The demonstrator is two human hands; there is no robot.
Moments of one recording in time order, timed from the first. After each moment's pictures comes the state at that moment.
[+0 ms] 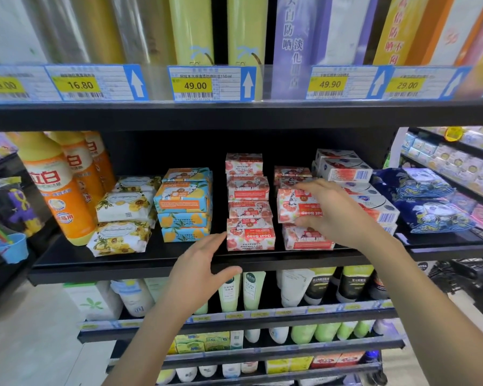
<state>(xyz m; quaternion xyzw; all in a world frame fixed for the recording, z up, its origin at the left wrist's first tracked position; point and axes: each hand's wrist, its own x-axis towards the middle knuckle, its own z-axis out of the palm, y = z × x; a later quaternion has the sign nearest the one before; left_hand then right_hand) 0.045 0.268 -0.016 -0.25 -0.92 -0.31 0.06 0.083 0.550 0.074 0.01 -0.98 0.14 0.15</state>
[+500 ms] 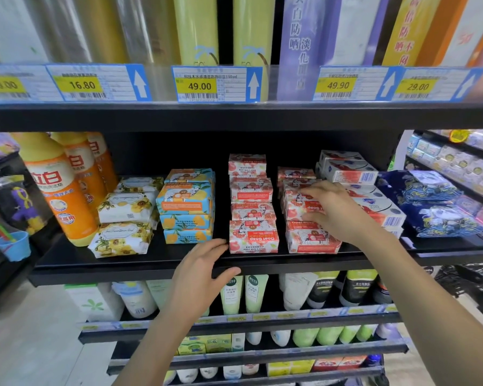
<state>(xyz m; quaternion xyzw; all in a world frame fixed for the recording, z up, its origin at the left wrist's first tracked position) 0.040 0.268 -0.036 -0.25 -0.92 -0.30 0.11 0.054 0.569 0.059 -0.01 -0.99 0.11 0.12</state>
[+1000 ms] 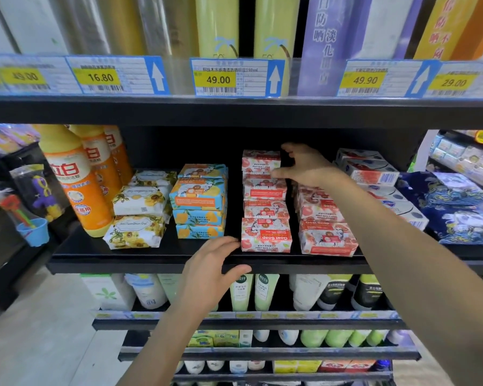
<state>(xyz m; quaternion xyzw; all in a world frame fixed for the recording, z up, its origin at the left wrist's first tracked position) 0.039 0.267 -0.034 -0.24 -0.92 -0.30 0.10 -0.051 0.530 0.107 -0.01 -0.97 0.25 0.06</state>
